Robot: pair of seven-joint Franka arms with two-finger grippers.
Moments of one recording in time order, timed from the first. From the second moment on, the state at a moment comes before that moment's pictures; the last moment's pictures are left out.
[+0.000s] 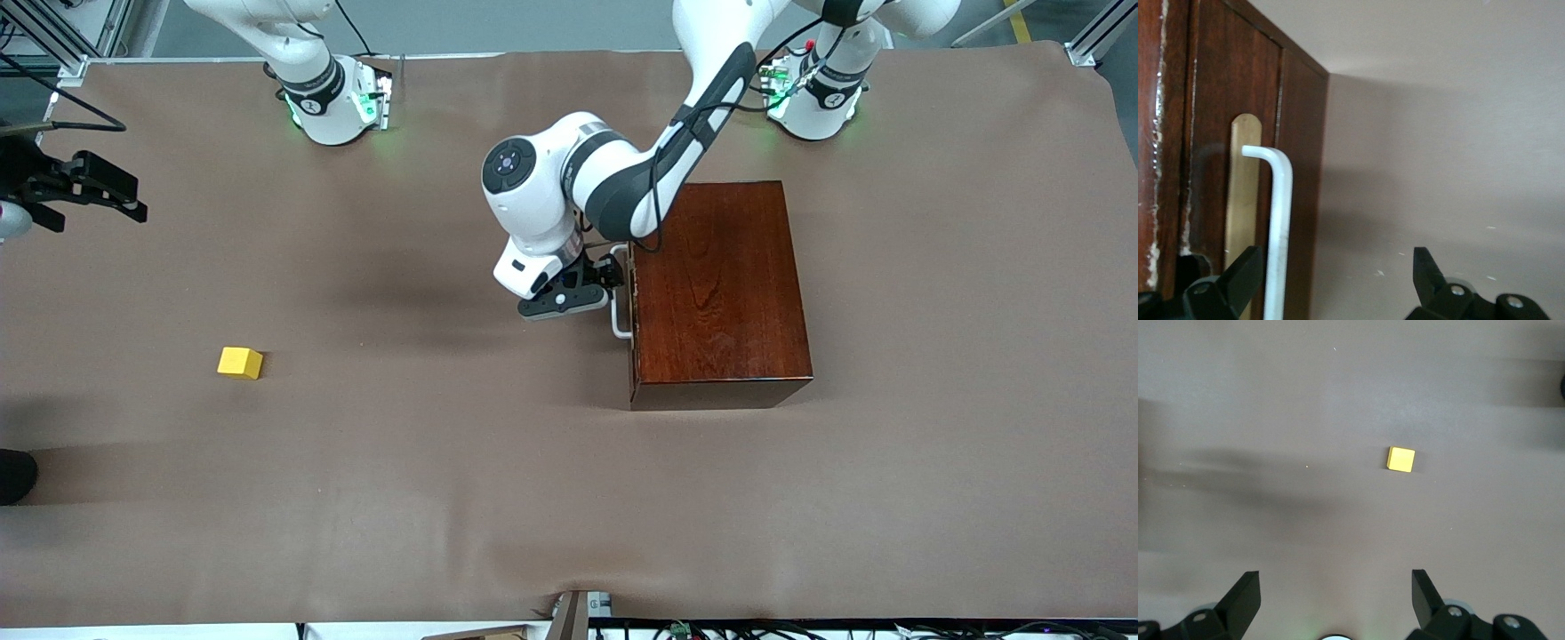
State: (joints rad) left arm -0.90 0.75 0.04 -1.23 0.22 1.82 -1.02; right arm -0.08 0.01 0.09 -1.46 0.02 1.42 -0.11
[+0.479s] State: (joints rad) left arm -0.93 0.77 0.04 -1.23 0.26 1.77 -1.02; right arm -0.08 0.01 0.09 -1.46 0.02 1.42 -0.11
